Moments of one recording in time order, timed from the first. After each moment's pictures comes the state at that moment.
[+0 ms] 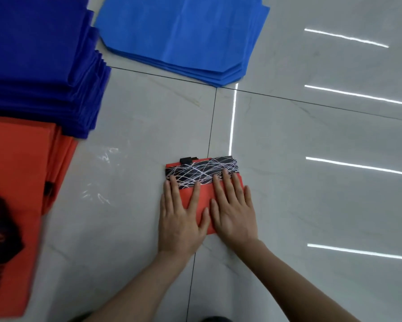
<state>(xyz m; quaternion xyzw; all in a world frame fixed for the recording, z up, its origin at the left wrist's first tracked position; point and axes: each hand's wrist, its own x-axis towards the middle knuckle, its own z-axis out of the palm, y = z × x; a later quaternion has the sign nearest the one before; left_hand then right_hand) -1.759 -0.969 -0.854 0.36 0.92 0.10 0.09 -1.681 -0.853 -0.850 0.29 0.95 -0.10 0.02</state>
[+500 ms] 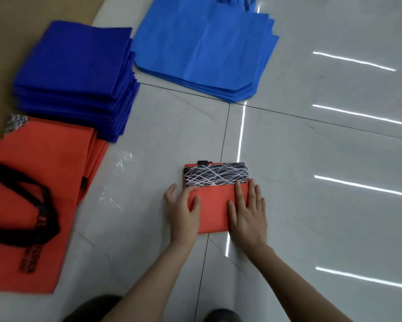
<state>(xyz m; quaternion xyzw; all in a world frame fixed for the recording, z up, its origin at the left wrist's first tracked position) -1.783 -0.970 -0.827 0.15 0.87 0.45 0.17 -1.672 -0.857 -0.846 0.38 0.90 -0.20 0.02</state>
